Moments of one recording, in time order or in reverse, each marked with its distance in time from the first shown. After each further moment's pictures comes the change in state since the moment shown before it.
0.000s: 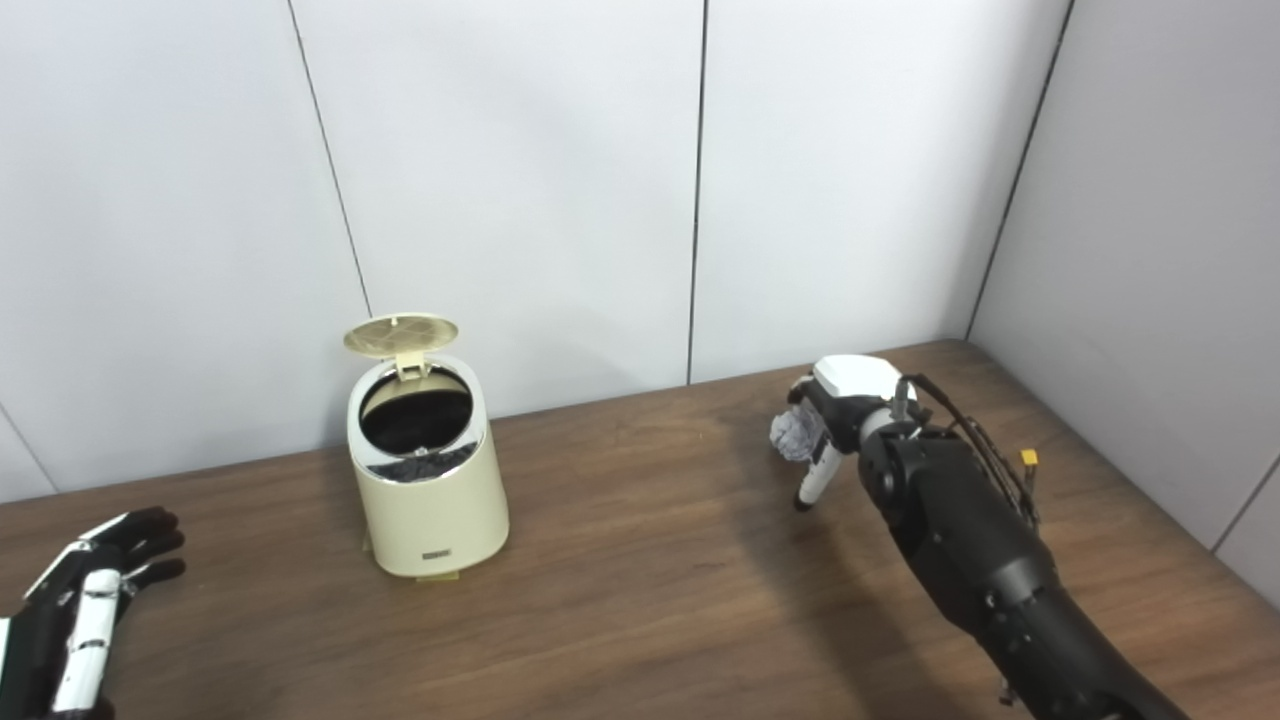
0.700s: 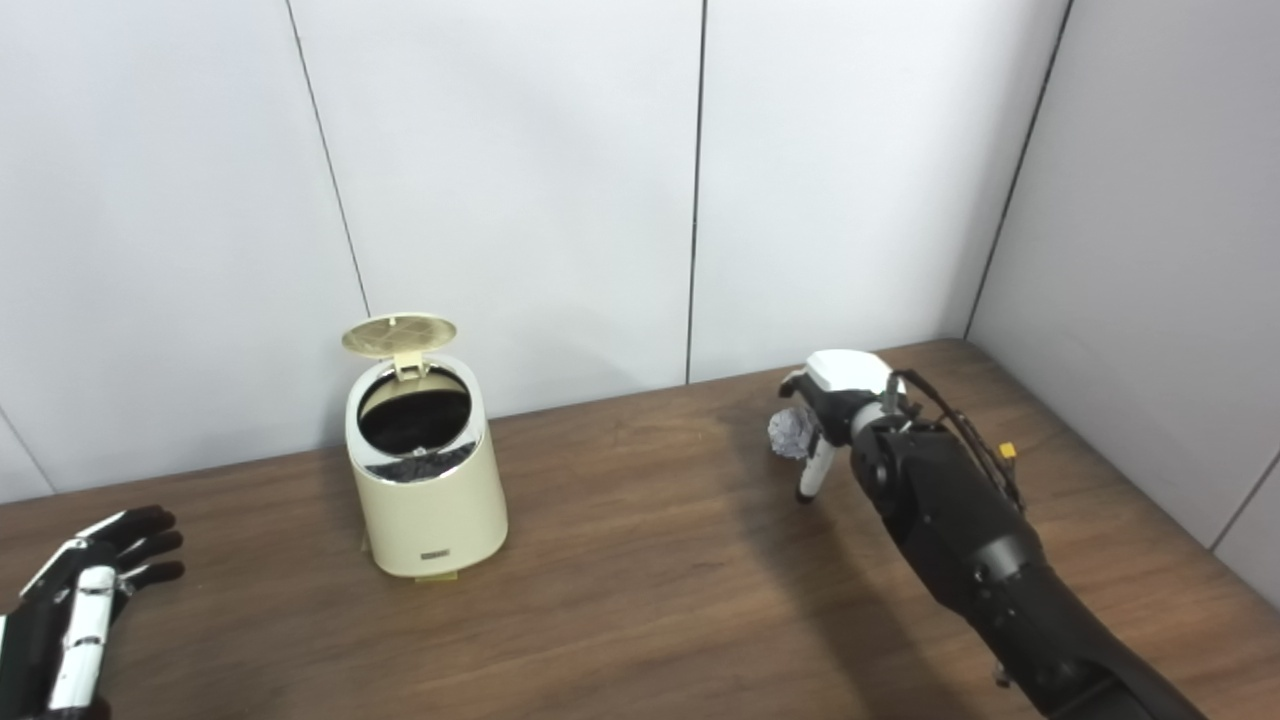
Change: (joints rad) left arm 0.000 0.000 0.002 -0.015 0.008 0.015 0.001; right arm -0.067 -0.002 0.056 0.129 0.086 -0.069 -0.101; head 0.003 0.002
